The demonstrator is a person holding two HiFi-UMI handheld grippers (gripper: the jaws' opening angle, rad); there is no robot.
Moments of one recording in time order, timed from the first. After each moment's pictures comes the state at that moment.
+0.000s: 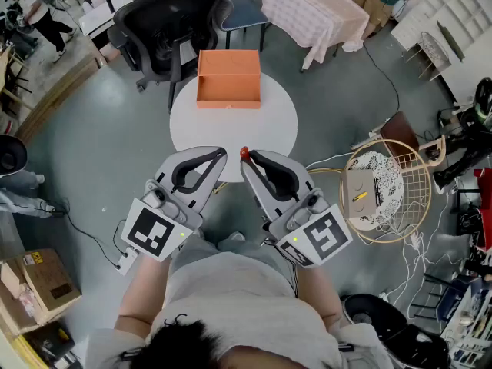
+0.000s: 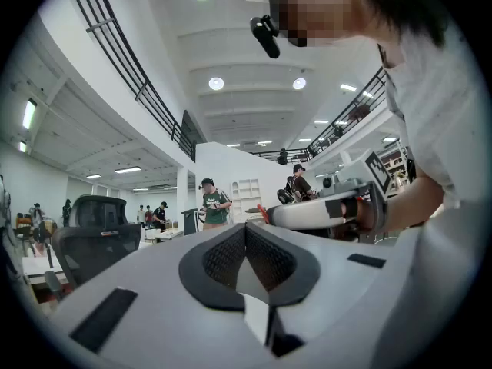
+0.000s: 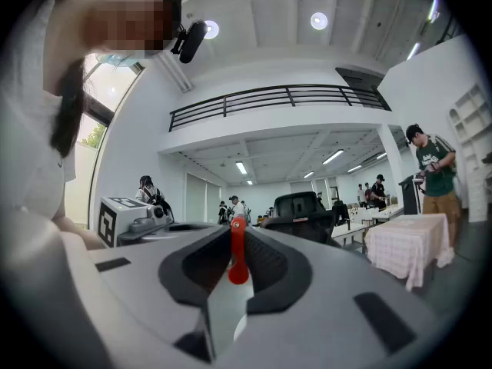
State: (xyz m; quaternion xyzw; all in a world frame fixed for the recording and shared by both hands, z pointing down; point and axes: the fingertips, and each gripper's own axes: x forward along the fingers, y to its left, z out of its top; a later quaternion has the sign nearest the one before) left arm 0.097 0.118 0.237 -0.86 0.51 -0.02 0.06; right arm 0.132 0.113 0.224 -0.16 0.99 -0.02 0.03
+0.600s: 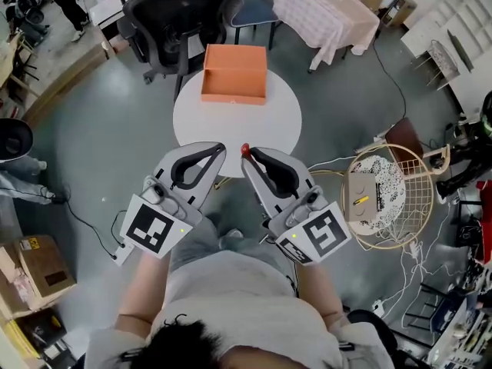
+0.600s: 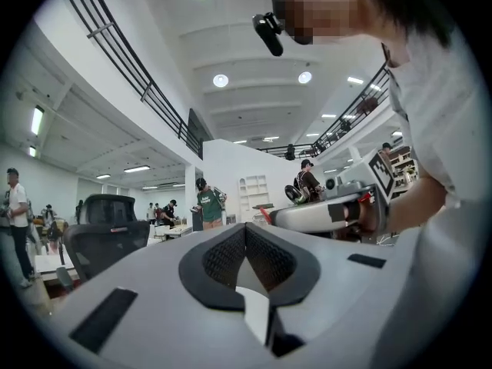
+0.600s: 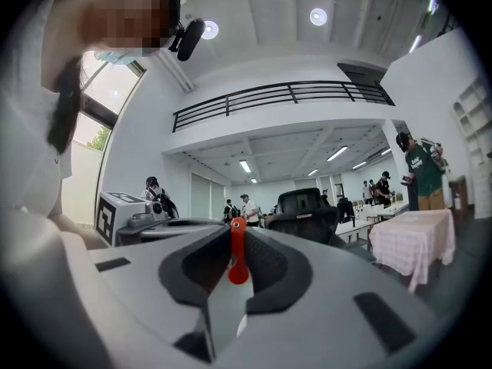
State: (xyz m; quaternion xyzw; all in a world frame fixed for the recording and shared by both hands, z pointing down) left arm 0.100 0.122 0.244 -0.84 0.53 -0.02 0.05; right arm 0.138 0.115 0.236 -0.15 0.99 -0.02 0.03
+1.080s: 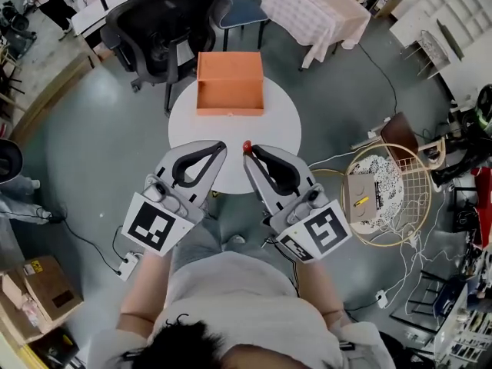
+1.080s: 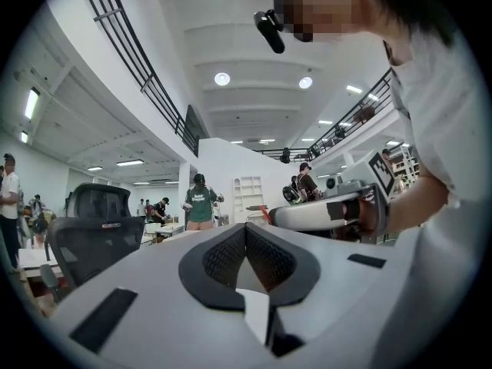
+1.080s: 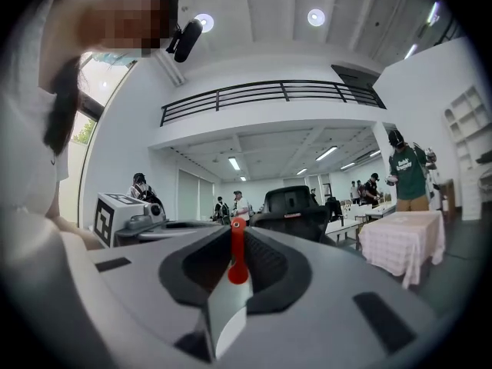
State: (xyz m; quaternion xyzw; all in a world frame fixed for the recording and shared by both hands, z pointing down) left arm 0.049 0.068 0.255 -0.86 0.50 -0.01 0.04; right arm 0.089 0.062 0.245 -0.19 0.98 -0.02 0.01
